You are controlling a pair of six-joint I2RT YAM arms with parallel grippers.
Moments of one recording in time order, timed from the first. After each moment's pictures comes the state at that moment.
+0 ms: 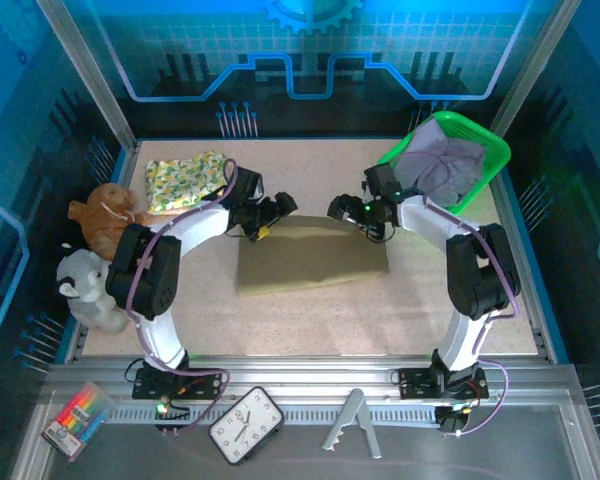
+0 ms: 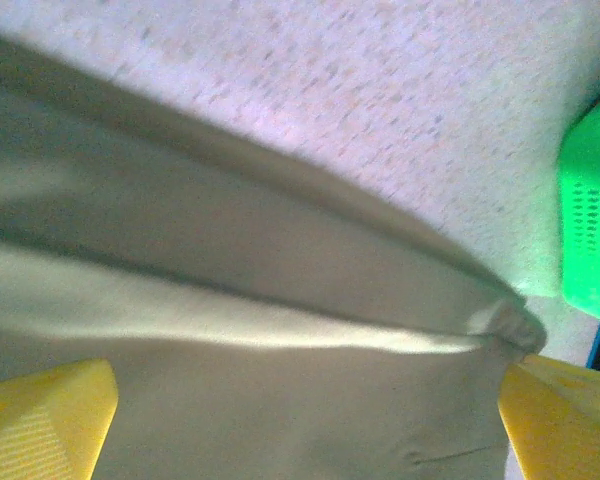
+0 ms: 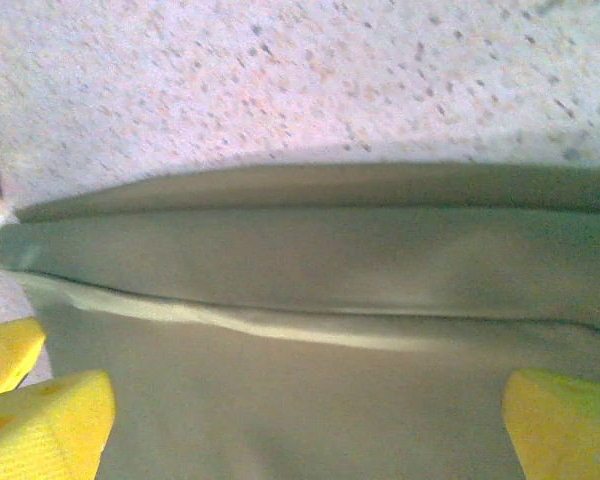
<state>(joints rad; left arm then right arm) -0.31 1.84 1.23 -0.32 0.35 -0.91 0.33 1.81 1.27 -0.47 -0.29 0.70</state>
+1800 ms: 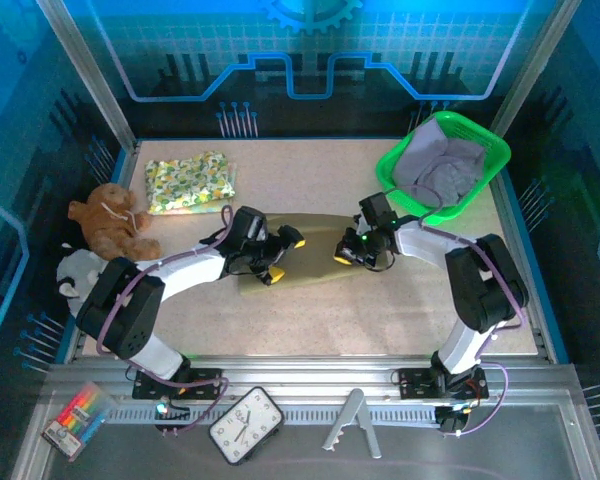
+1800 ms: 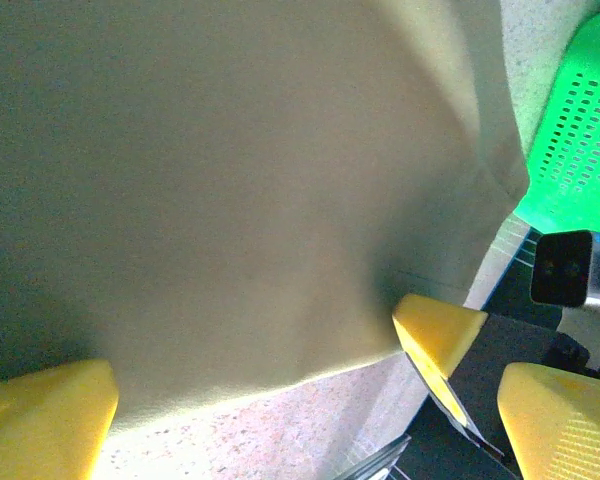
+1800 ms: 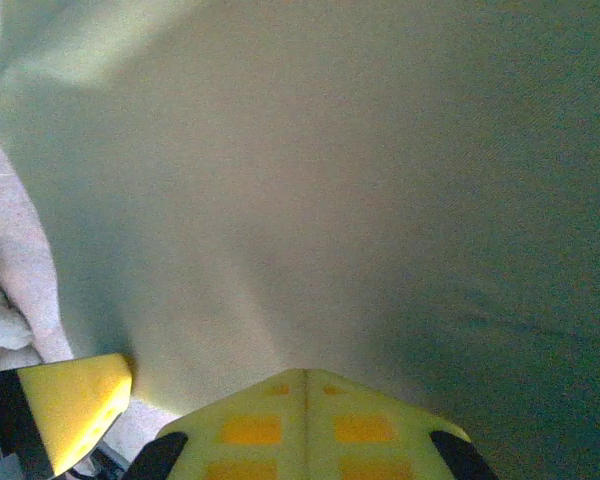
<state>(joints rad) -0.47 1.56 0.79 -0.08 0.42 -1.35 0.40 1.73 0.99 -0.38 -0.48 0.81</state>
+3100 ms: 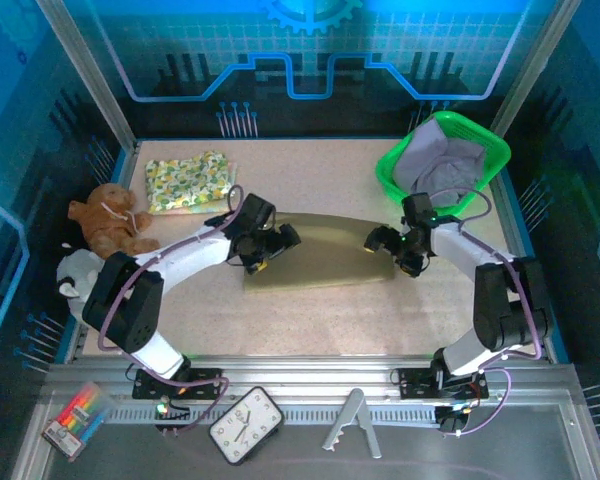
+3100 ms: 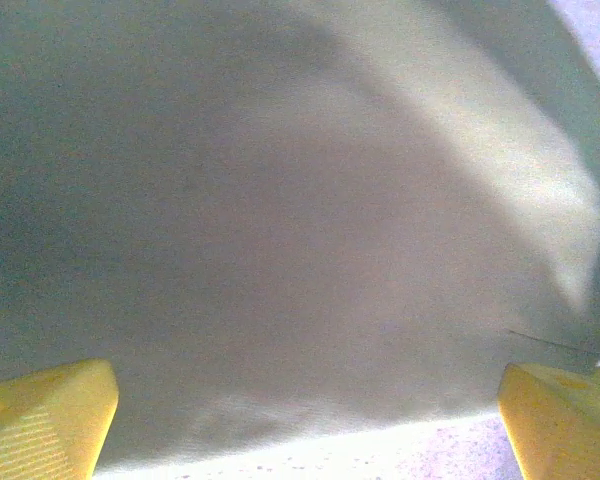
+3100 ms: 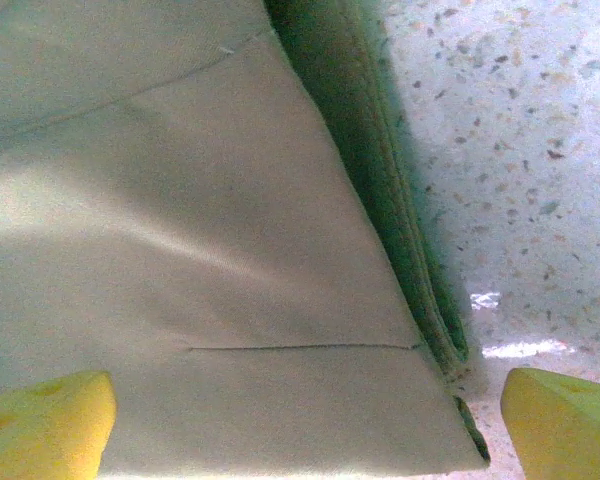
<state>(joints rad) -0.51 1.61 1.07 -0.52 0.16 -1.00 0.16 1.54 0.91 -0.61 -0.29 0.70</state>
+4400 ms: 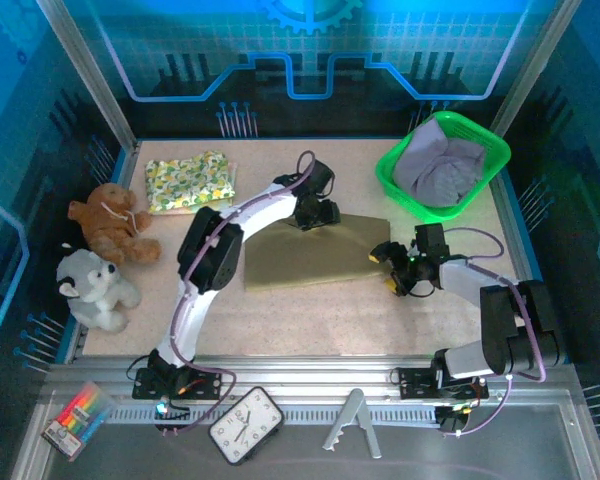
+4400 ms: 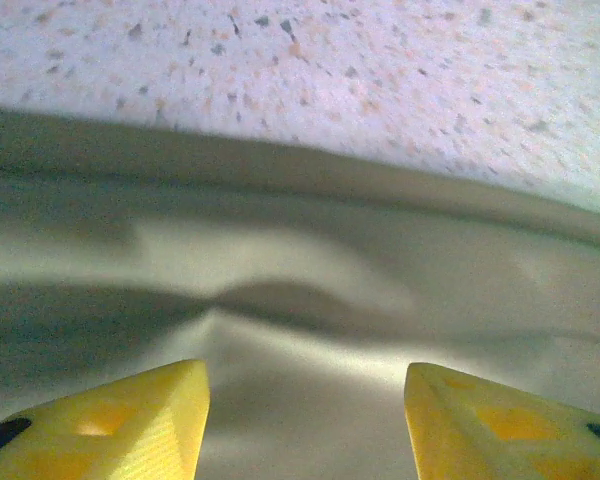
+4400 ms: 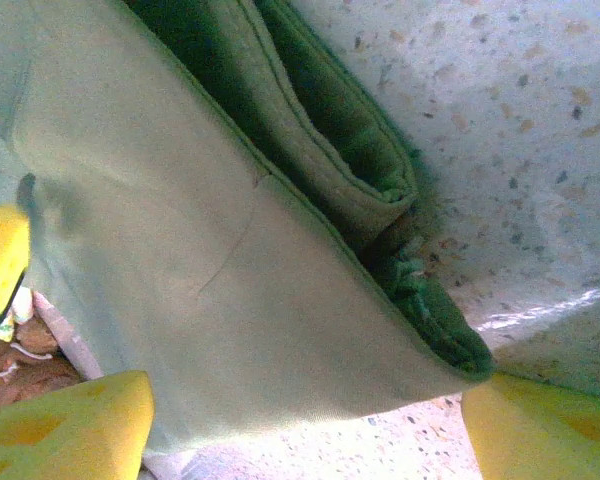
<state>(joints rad) -0.57 2.23 1.82 -0.69 0.15 -0.76 0.11 1.41 0.56 -0.17 -0.50 1.08</state>
